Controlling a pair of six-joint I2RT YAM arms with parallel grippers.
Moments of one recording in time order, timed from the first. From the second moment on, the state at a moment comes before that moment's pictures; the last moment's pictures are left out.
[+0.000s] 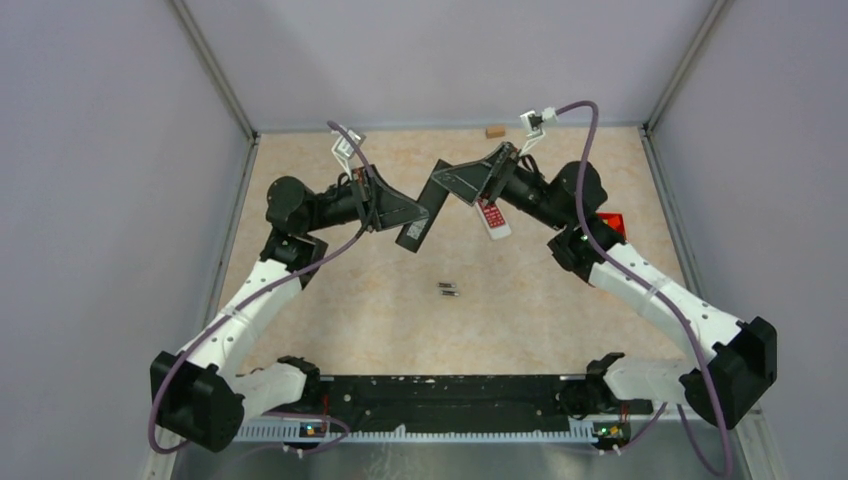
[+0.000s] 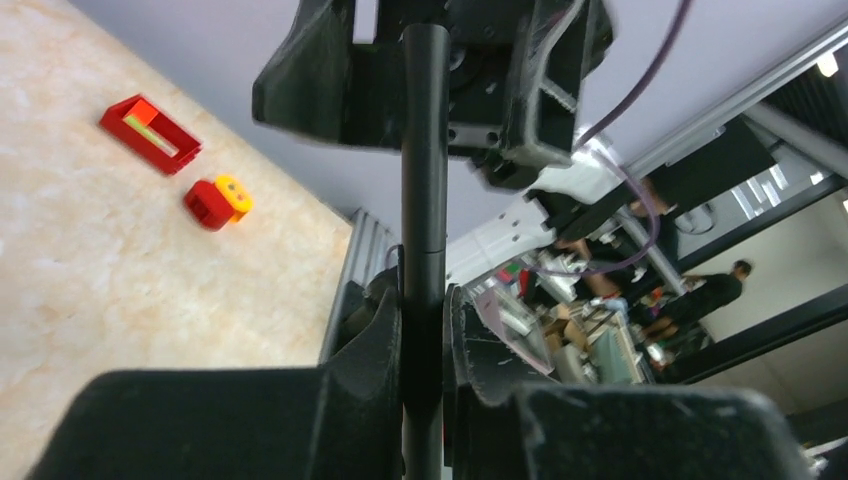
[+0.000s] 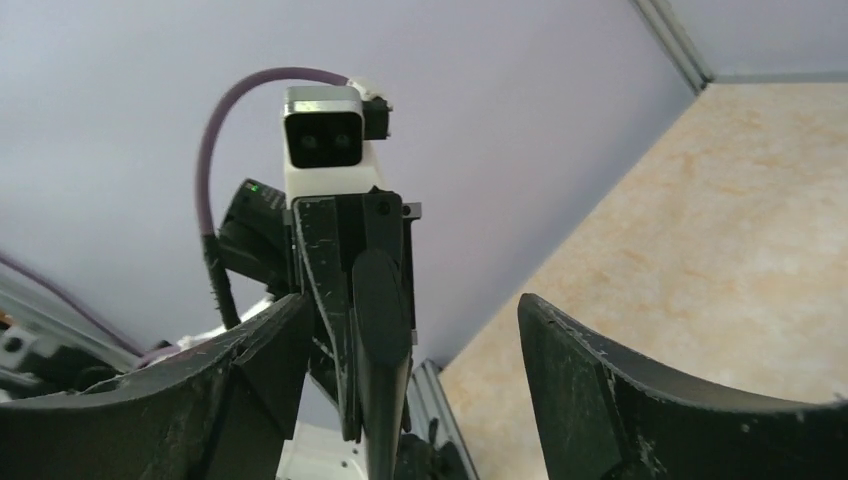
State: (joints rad) left arm -0.37 1.12 0.91 0.60 1.00 -1.16; right arm 0.66 1.20 1.03 0.50 -0.37 0.96
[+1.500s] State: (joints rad) left arm -0.36 1.05 0.94 0.14 1.01 -0.75; right arm 0.65 1.28 1.26 -0.10 -0.70 0.52
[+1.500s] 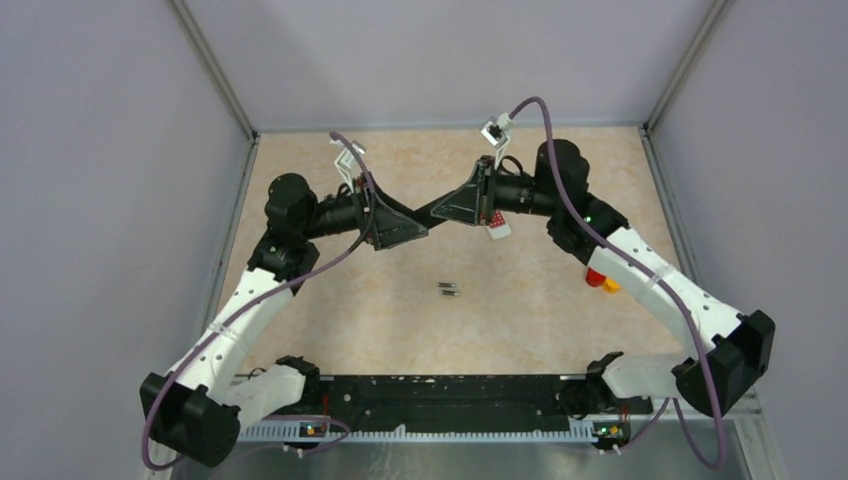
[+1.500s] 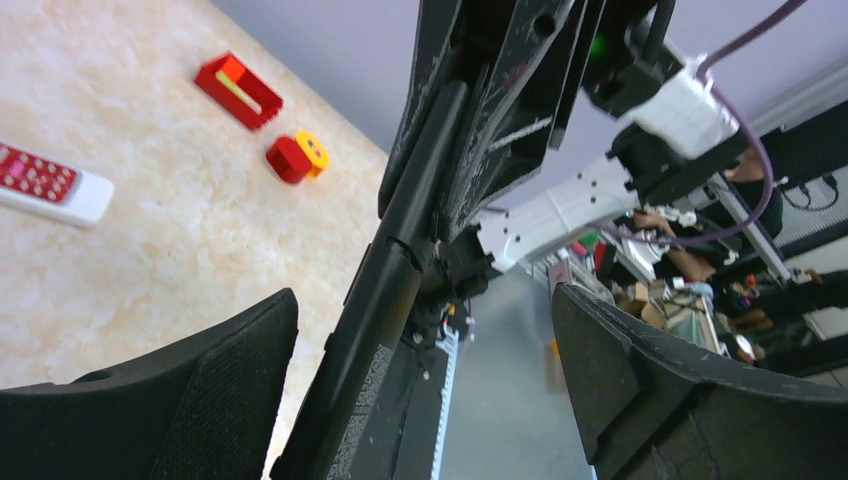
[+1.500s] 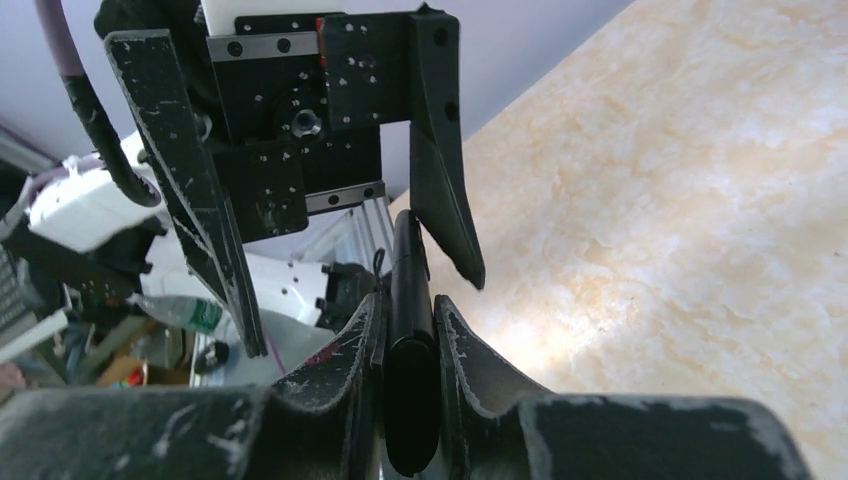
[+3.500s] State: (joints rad) left arm -0.51 1.04 0.73 0.66 0.28 -1.18; right arm 0.59 1.18 0.78 0.65 -0.36 1.15
